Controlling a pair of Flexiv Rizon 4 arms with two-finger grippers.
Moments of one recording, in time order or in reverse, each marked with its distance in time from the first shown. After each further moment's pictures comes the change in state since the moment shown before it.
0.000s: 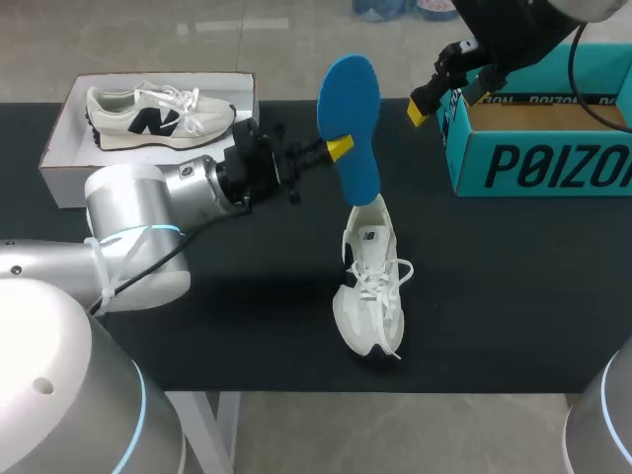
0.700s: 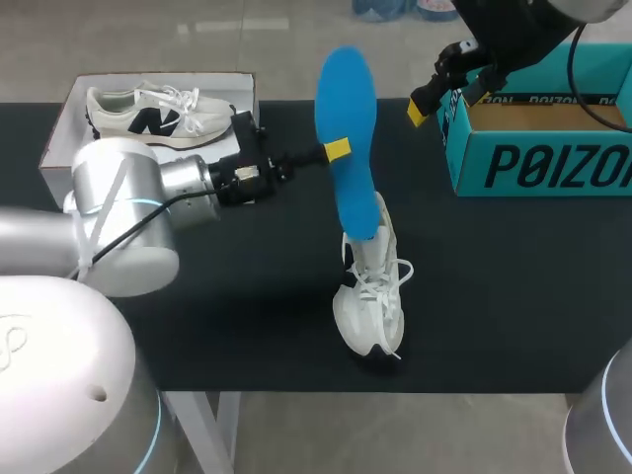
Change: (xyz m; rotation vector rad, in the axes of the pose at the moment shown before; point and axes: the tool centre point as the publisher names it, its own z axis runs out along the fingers) left arm 0.018 0.004 -0.010 -0.123 -0.108 -0.669; right arm 0.000 0.000 0.000 0.000 0.000 0.000
